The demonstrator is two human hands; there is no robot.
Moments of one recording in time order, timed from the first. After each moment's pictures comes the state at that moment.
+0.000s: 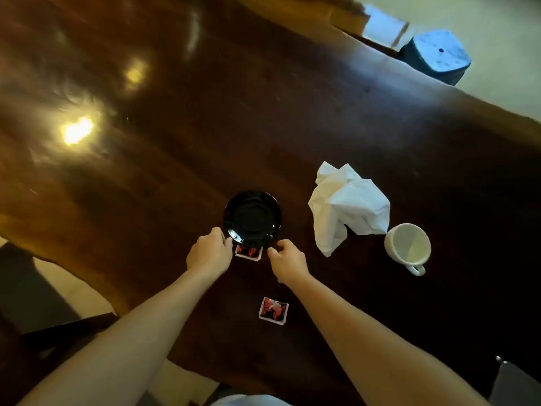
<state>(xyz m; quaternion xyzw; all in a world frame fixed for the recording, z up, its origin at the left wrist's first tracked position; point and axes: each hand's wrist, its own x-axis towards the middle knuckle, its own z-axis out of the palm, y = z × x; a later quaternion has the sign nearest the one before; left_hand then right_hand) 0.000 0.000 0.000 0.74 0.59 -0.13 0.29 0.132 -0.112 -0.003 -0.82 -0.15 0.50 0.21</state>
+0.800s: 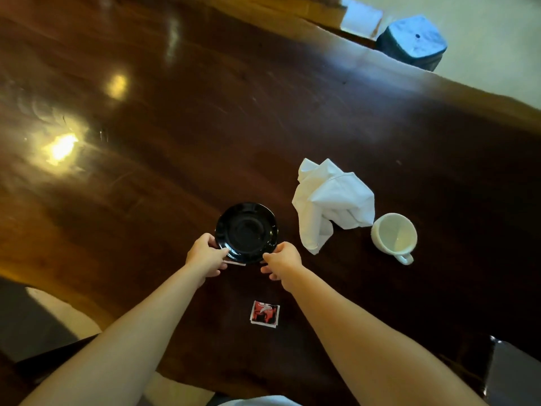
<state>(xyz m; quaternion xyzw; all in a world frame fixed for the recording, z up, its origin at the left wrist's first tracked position) 0.024 0.003 -0.008 0.55 0.66 -0.09 0.50 0.152 -0.112 -0.002 -0.80 0.02 0.53 0.29</state>
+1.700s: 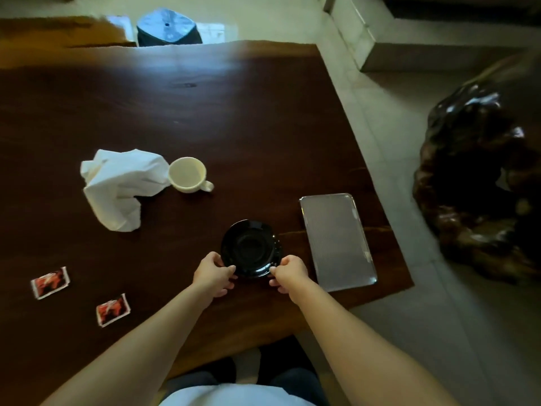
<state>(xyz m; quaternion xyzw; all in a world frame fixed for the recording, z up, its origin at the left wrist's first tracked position) 0.130 -0.359 0.022 0.69 0.41 -0.26 0.54 0.168 -0.534 0.033 -0.78 0.30 0.36 0.42</state>
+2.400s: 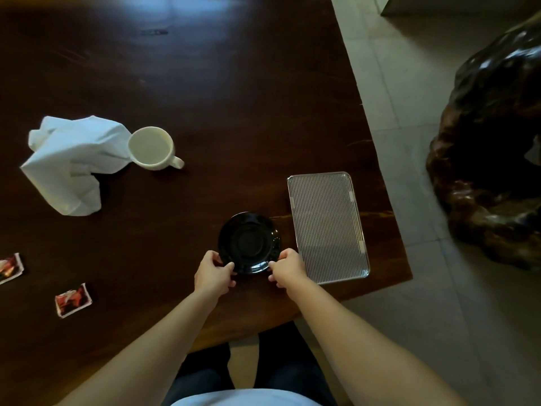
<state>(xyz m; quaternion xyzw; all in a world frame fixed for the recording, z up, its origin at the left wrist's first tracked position) 0.140 -0.441 -0.040 0.70 0.47 -0.24 0.48 0.188 -0.595 -0.030 -0.79 0.30 0.38 0.37</state>
